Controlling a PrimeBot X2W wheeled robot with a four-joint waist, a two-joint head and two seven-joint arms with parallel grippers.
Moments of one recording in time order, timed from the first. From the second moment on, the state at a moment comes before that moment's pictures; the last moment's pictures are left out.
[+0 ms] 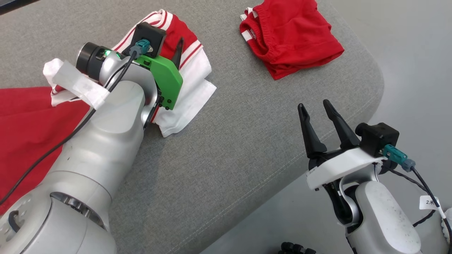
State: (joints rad) left arm -1.18 0.06 -0.92 1.23 -0.59 -0.04 -0.21; right arm -0.29 -0.05 0.18 0.16 0.33 0.13 -0.13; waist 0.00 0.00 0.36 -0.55
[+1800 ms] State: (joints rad) left arm -0.32 0.23 -0.65 0.60 -0.77 0.20 -0.26; right arm -0.08 -0.05 0.01 0.06 0.24 0.13 -0.01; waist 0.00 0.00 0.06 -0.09
